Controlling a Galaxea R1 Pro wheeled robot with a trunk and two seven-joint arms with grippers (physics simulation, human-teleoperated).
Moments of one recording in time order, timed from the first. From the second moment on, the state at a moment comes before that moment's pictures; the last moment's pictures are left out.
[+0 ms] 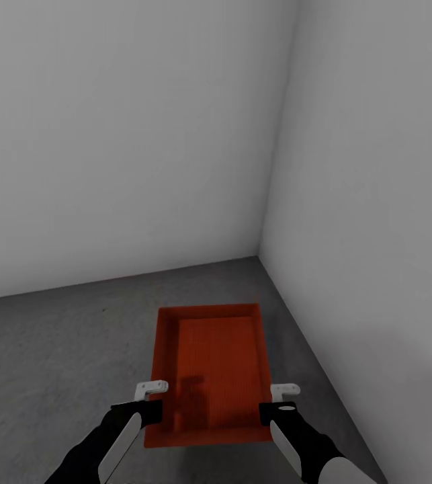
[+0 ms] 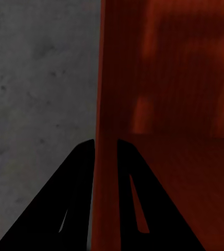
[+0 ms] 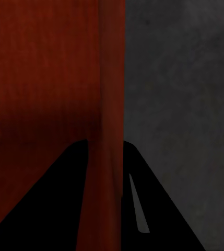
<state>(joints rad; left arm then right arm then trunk) -0.41 0.05 -0.34 -0.89 0.54 0.54 0.31 -0.55 0.08 0.33 -0.46 -0.28 0.28 -0.29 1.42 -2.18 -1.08</state>
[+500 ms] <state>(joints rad) -0.41 0.05 -0.34 -0.89 0.54 0.54 0.31 -0.55 0.08 0.33 -0.46 -0.28 0.28 -0.29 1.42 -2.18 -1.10</state>
